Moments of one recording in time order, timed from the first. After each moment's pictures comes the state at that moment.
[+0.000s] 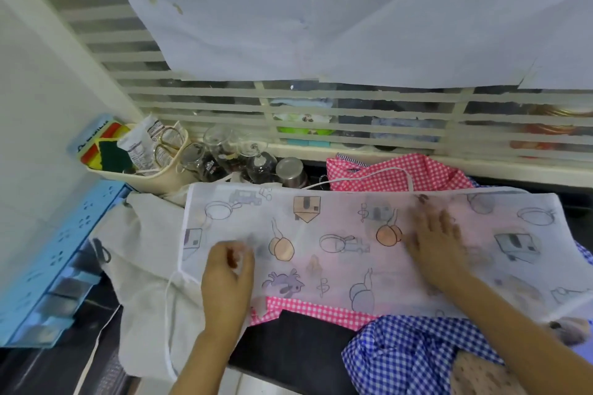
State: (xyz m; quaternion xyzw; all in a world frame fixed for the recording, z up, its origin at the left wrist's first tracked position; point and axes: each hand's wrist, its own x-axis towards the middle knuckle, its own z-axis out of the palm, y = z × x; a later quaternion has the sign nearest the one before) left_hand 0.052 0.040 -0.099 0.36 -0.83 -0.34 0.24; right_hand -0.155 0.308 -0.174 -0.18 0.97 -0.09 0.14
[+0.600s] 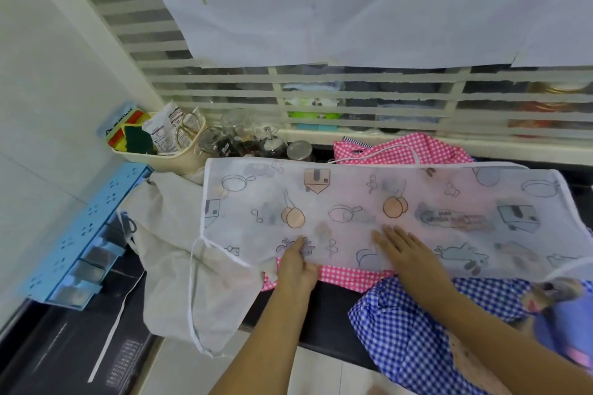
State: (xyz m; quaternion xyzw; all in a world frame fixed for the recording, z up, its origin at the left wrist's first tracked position) left_hand 0.017 0.111 -0.132 0.49 -0.18 -0.85 0.10; right_hand -0.065 0.306 -0.186 -0.41 0.91 -0.03 -0.03
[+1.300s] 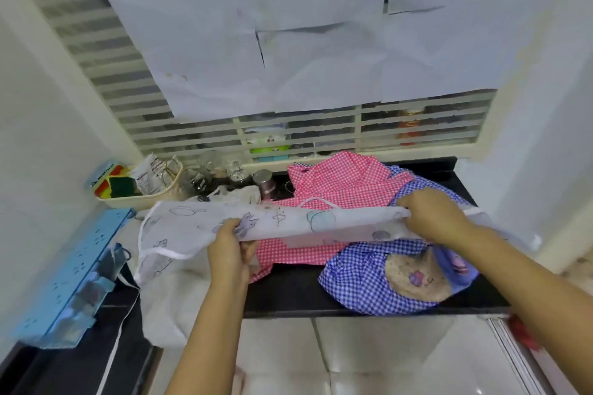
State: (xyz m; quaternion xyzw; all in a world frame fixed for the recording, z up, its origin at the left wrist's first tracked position) left_hand 0.130 0.117 0.020 0.37 -0.41 -0.80 0.22; right_hand 0.012 0.402 0.016 -0.20 0.97 -0.11 0.06
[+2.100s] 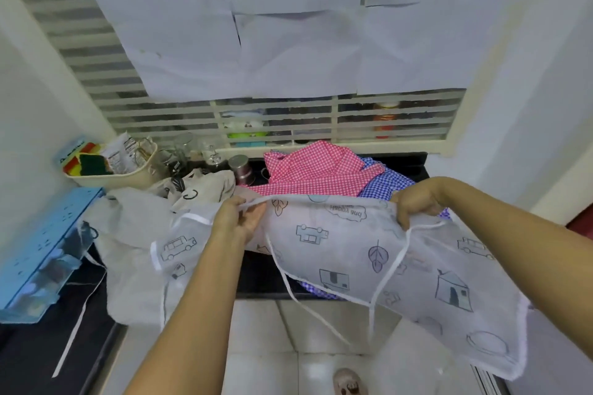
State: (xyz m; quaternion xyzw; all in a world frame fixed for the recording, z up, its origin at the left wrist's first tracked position) left_hand 0.093 0.152 0.009 0.39 -0.27 -0.88 0.09; right_hand -0.031 0.460 0.025 -0.09 0.81 -0.21 0.55
